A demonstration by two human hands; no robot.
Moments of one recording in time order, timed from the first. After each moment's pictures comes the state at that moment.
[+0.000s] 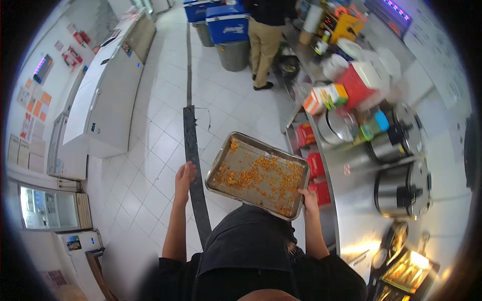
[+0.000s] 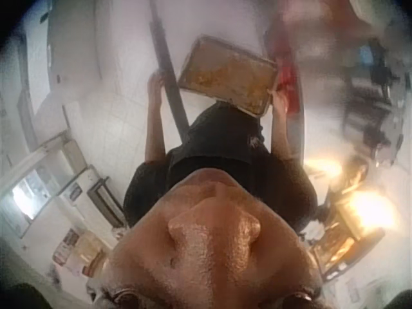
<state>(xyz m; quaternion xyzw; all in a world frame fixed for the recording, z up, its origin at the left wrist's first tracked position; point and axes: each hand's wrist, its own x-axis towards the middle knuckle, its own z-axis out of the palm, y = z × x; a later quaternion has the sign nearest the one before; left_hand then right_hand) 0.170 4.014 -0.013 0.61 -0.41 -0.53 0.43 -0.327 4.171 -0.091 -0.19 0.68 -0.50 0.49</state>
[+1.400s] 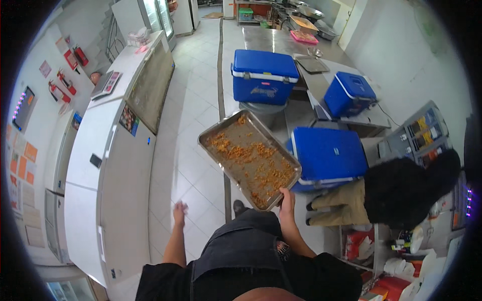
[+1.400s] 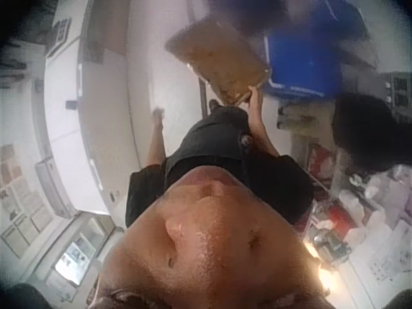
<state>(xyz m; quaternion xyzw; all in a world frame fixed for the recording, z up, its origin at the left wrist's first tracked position) 0.662 2.705 -0.234 0.70 -0.25 -0.47 0.47 0.152 2.649 -0.021 -0.17 0.61 -0.57 0.52</state>
